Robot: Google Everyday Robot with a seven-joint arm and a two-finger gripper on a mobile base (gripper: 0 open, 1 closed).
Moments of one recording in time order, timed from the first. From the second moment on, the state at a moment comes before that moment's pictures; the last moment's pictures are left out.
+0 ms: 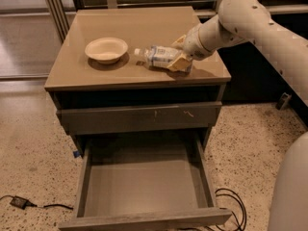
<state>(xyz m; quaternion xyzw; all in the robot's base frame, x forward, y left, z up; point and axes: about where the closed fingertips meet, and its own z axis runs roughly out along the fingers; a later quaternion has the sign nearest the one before) 0.741 -0.080 0.840 -0.62 0.68 0.06 0.39</state>
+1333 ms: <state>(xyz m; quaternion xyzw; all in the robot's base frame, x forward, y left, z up) 0.741 -0.080 0.840 -0.62 0.68 0.06 0.39</state>
